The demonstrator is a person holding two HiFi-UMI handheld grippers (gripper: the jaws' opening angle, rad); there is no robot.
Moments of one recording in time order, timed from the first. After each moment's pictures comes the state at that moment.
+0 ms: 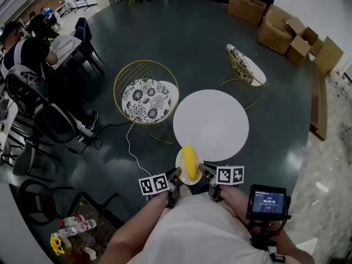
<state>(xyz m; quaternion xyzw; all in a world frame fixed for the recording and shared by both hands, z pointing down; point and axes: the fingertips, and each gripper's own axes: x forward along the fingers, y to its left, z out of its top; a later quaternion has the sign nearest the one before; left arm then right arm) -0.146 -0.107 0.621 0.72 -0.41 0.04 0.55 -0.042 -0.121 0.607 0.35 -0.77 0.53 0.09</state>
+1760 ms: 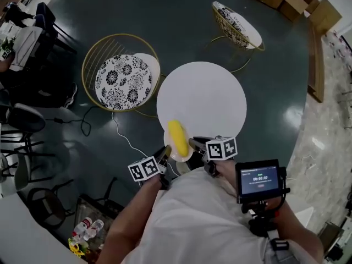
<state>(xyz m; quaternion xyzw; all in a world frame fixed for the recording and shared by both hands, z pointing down) -0.137 -0.221 0.673 0.70 -0.41 0.07 0.58 -0.037 -0.241 0.659 0.31 -0.77 0.54 0.14</state>
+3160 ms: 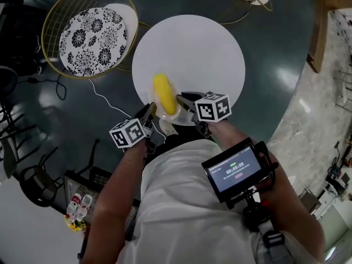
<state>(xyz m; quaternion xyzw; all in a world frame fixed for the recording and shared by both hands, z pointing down) -0.115 -0.298 0.744 0.68 -0.42 0.10 0.59 -0.012 -0.317 0.742 0.28 -0.77 0.54 0.20</state>
